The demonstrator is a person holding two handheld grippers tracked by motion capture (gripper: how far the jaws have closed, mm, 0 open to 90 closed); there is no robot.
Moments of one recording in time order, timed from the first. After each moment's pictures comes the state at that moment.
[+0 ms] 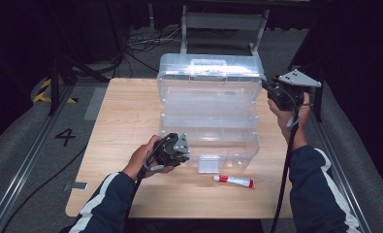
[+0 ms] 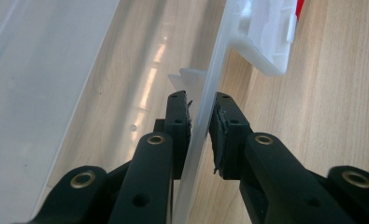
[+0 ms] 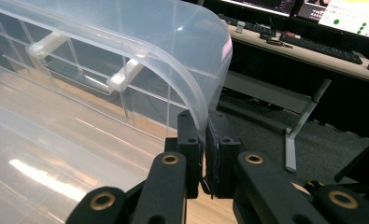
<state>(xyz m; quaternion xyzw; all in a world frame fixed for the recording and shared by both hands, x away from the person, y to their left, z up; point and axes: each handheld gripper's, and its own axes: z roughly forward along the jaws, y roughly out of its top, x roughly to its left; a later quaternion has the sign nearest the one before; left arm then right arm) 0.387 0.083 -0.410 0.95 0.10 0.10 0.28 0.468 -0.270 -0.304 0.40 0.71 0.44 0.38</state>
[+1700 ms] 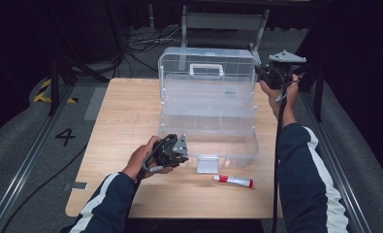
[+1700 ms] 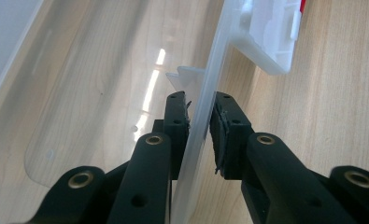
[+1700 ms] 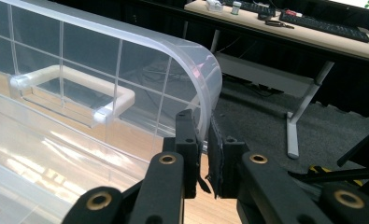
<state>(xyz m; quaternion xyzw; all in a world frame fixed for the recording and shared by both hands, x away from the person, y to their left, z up) 0.386 0.082 -0.414 0.95 0.09 0.11 0.28 0.542 -0.262 -0.301 0.44 0.71 0.42 0.36</state>
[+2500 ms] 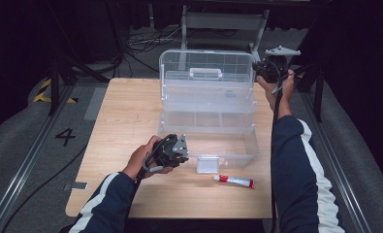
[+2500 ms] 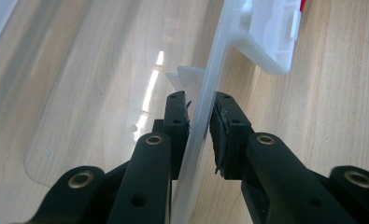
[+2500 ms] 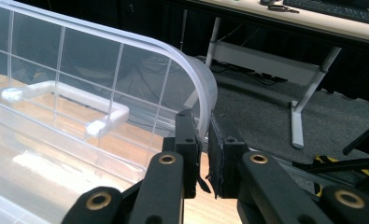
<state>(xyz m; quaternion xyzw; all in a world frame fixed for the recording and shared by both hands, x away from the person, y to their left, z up) 0.387 0.082 -0.414 0.95 0.09 0.11 0.28 0.572 -0.261 -0.306 0.45 0.71 0.41 0.34</state>
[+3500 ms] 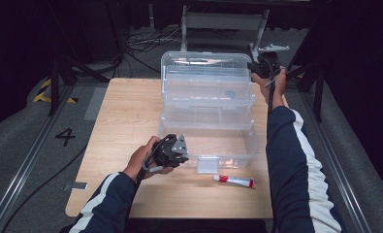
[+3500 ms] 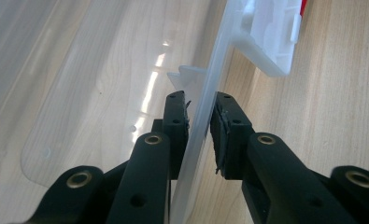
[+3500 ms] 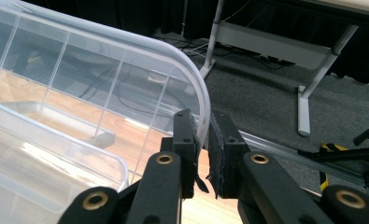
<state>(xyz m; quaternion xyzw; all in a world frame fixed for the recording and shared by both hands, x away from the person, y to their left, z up) 0.386 0.083 -0.415 0.95 0.10 0.10 0.29 0.621 -0.261 -0.331 0.47 0.73 0.39 0.32</state>
